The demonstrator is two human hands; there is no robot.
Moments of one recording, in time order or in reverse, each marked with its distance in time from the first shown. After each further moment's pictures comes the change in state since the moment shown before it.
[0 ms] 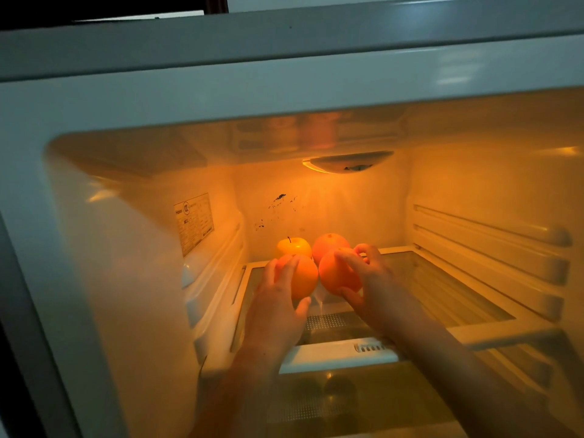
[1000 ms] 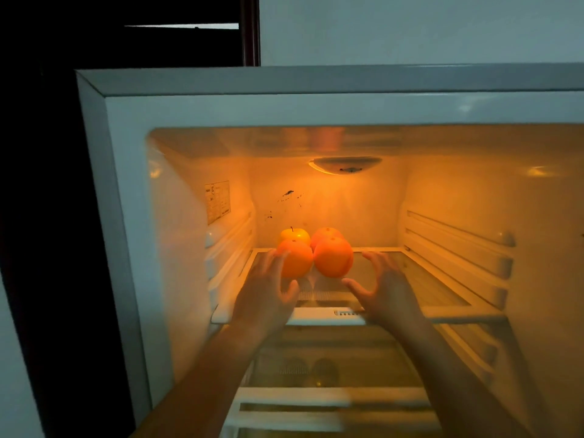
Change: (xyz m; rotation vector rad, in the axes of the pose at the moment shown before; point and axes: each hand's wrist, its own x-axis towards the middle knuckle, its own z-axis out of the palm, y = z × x) left_hand -0.042 0.013 -0.020 0.066 0.075 -0.012; right_hand -0.046 0.004 -0.028 0.079 0.094 0.129
